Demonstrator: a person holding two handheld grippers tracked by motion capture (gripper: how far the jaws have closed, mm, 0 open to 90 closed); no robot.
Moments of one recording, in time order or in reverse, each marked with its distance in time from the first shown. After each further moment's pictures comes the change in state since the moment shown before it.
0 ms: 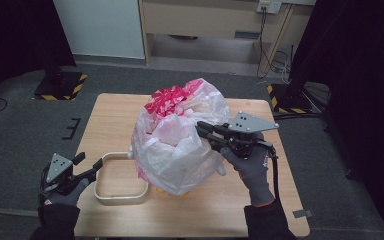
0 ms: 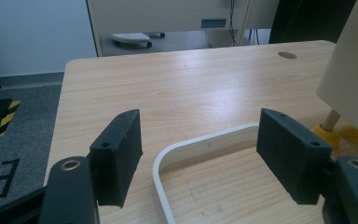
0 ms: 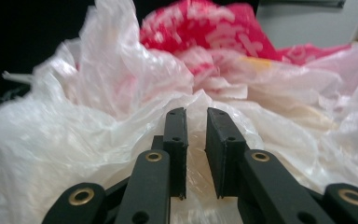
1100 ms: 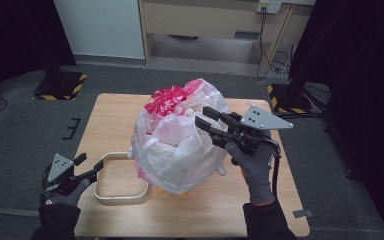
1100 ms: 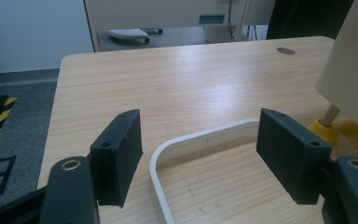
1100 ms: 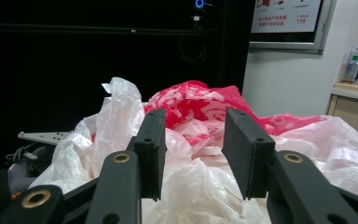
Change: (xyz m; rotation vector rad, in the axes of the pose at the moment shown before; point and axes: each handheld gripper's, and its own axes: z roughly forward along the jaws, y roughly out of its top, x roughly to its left) left arm 0.000 -0.002 0.002 0.014 -0.010 -0.001; right arm 0.005 0.024 -0.012 -0.198 -0.008 0.025
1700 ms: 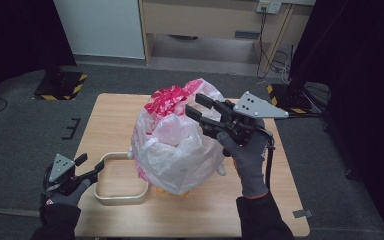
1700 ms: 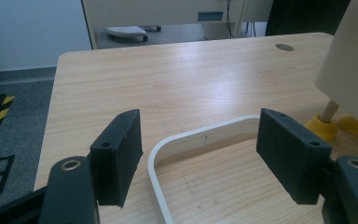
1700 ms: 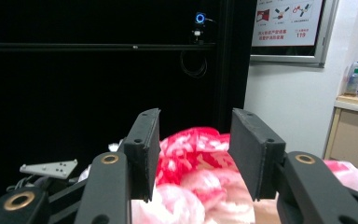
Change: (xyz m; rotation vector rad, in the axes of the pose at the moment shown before) left arm -0.001 -0.001 0.002 0.010 -0.007 0.005; right arm 0.008 0.029 0.021 -0.048 -0.001 0.014
